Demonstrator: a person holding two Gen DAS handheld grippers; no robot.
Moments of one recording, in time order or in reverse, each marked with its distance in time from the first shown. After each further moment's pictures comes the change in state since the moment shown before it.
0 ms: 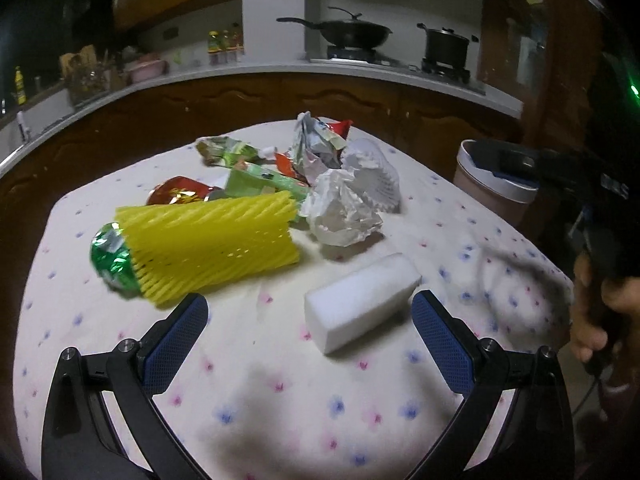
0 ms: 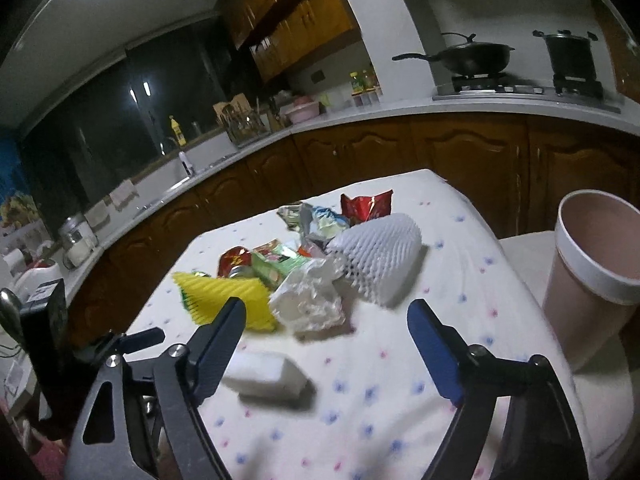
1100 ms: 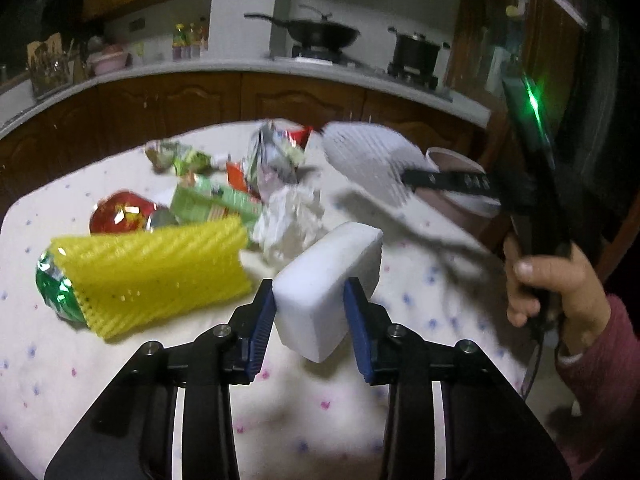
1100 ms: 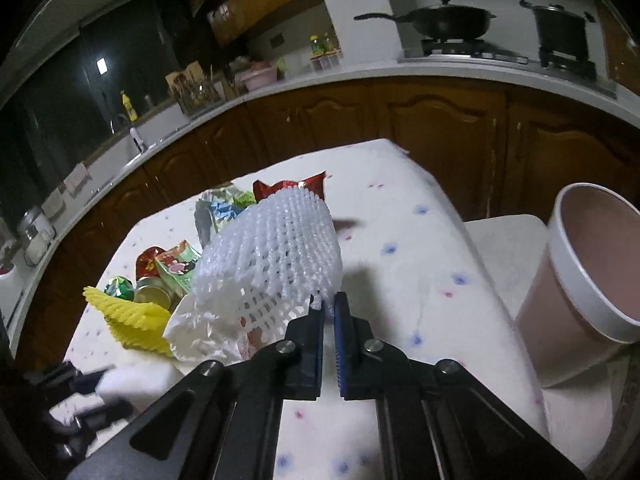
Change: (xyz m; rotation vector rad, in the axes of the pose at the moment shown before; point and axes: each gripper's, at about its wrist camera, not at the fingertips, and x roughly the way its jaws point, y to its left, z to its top) left arm 0.014 -0.005 0.026 -0.012 -0.013 -0.169; right arm 0.059 -0.066 0.025 0.039 0.122 -0.119
